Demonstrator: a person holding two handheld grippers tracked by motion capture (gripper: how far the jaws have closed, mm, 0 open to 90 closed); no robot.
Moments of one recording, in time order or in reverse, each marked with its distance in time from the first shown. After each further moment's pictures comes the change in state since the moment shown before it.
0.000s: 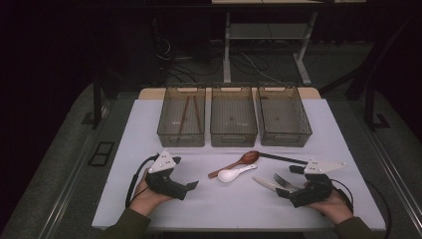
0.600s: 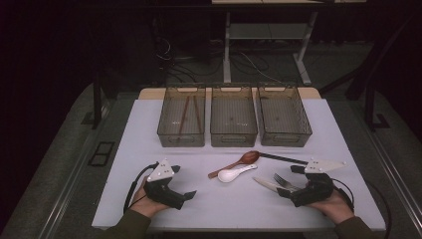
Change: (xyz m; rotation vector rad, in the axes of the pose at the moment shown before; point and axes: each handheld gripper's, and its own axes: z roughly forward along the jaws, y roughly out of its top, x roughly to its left) left arm -0.004 -0.021 0.001 0.030 -0.036 -0.005; right arm -0.002 0.001 -0.002 0.022 -0.014 0.002
